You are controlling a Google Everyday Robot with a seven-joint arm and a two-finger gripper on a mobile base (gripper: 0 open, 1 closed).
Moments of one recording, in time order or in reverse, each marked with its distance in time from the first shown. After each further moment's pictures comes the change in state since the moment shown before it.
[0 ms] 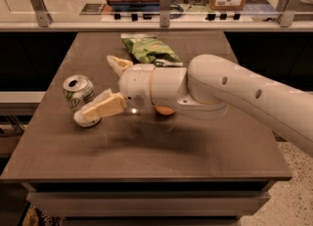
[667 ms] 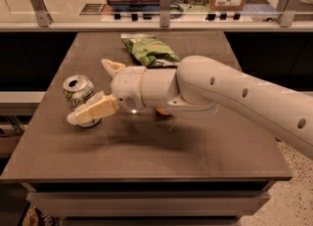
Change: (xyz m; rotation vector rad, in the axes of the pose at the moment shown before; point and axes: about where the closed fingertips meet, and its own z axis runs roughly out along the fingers) arm 0.010 0.001 0.020 -0.003 0.030 0.014
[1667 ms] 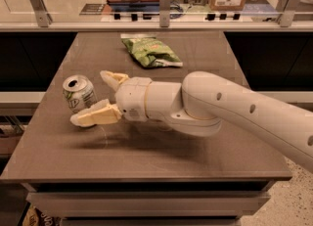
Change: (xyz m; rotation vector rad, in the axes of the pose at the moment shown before) arm 0.016 0.008 -0.009 0.045 -0.026 0.013
